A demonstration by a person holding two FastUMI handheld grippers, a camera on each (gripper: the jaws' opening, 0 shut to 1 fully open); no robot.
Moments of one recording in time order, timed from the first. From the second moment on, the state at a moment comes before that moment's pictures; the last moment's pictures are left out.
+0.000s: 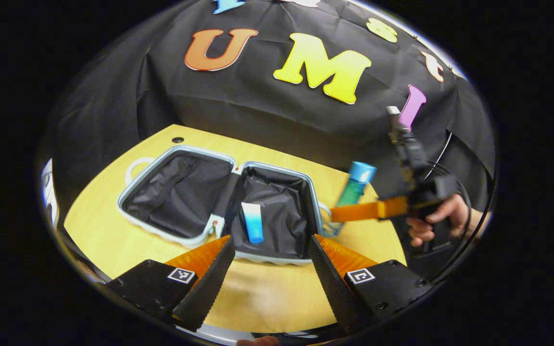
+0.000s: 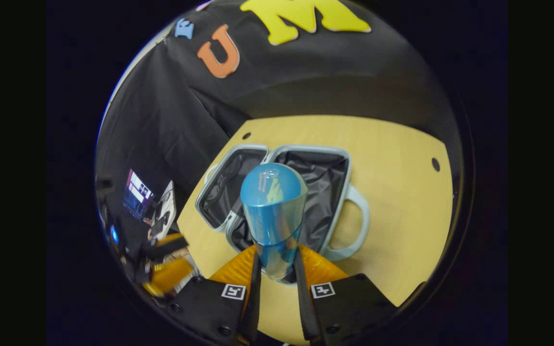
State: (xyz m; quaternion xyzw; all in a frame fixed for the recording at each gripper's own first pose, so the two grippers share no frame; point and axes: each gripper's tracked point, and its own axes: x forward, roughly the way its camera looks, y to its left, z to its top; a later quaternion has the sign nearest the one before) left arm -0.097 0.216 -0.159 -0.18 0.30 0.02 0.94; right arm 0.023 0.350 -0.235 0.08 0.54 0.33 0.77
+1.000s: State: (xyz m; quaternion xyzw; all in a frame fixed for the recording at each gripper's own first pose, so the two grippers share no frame) left arm -0.175 0.289 -0.148 -0.24 0.27 0.12 0.93; right arm 0.041 0.404 -0.361 0.09 0.71 0.13 0.68
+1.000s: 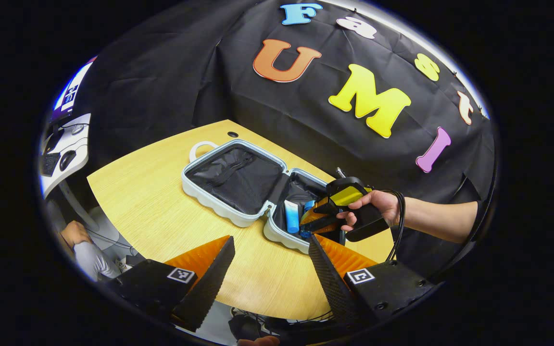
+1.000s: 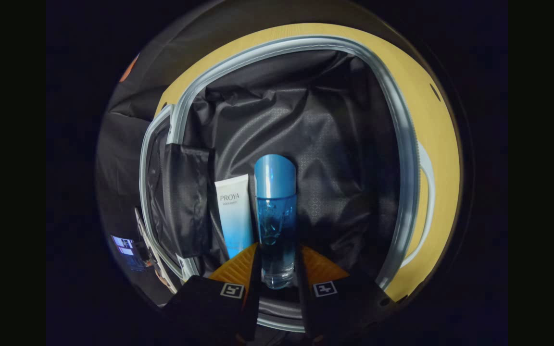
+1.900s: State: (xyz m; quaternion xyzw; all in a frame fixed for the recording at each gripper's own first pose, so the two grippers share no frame) left arm -0.080 0.433 -0.155 -0.17 0.23 0.10 0.95; right arm 0.021 0.292 -0.162 0.02 0.38 0.25 0.89
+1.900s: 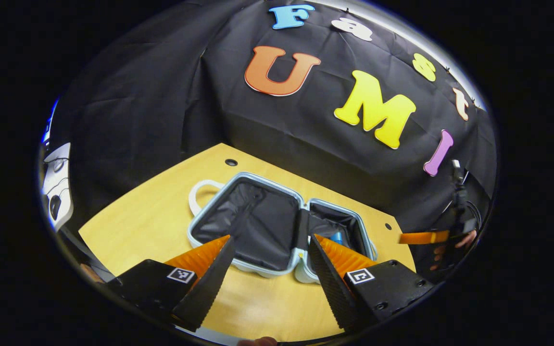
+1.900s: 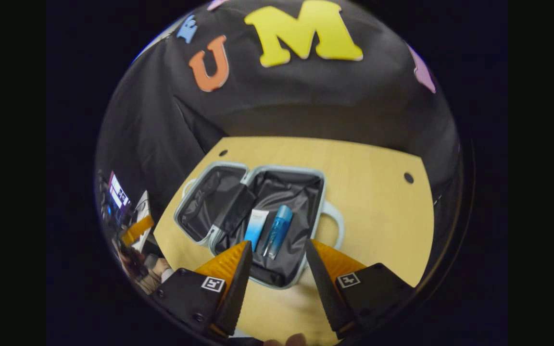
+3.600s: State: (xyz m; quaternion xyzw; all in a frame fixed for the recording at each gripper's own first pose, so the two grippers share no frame) left arm 0.053 0.608 -0.273 -0.20 0.36 0.24 0.88; right arm -0.051 0.092 -0.095 0.10 0.29 0.06 0.95
